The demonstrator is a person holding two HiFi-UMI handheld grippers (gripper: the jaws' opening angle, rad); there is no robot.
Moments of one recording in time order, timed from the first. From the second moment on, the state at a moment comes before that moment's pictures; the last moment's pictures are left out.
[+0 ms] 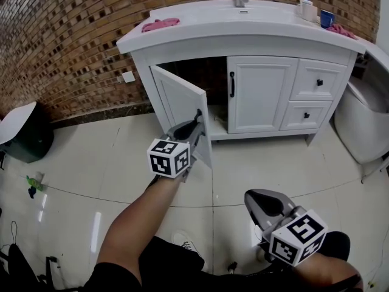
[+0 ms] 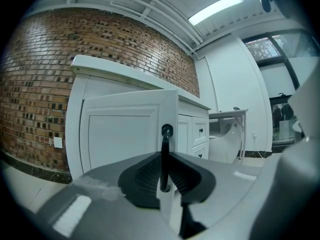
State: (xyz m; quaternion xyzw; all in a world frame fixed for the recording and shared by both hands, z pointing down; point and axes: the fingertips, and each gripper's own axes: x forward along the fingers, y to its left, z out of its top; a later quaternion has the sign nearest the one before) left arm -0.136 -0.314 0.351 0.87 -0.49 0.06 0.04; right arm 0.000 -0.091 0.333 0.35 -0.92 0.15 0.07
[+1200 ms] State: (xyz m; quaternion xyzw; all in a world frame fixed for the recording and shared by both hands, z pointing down) left arm -0.303 -0.245 0.348 0.80 -0.58 0.08 0.07; right arm -0.015 -0.079 0.326 0.34 -0.93 0.14 0.07
